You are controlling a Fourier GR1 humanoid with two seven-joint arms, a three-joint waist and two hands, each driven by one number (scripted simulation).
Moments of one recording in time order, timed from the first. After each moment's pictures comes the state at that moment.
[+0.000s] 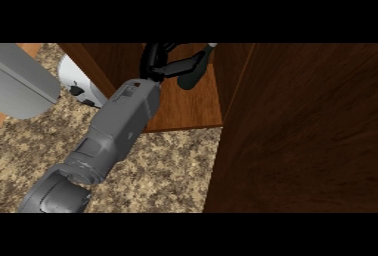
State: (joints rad) left arm -1.21 0.03 0.02 -0.17 0.39 0.12 -0.61; right arm 0.29 -0.60 0.66 -2.50 -0.01 -0.50 0.02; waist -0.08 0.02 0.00
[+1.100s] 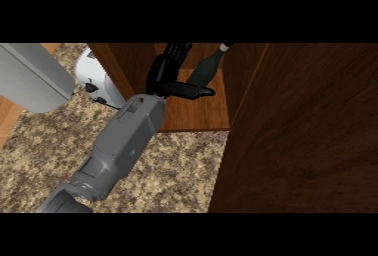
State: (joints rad) left arm -1.04 0.00 -0.11 -0.39 0.52 -0.03 -0.55; right arm 0.34 -0.64 0.62 -2.51 -0.01 -0.54 0.03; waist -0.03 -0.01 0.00
